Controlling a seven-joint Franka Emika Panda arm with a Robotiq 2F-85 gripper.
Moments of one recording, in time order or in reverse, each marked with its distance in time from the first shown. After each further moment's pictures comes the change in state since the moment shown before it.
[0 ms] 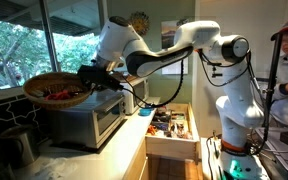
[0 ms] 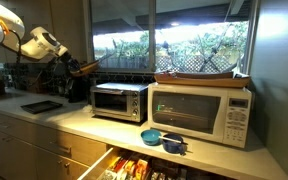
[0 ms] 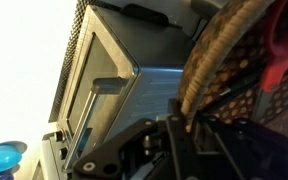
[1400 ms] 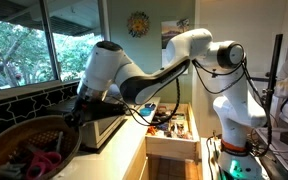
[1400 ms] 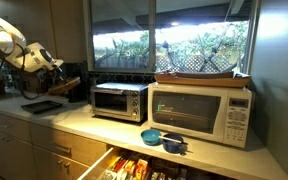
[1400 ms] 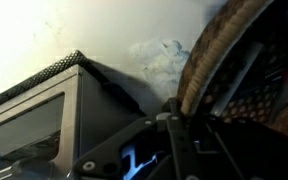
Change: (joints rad) arm 0.234 0.165 -0.116 0.012 0.131 0.119 -0.571
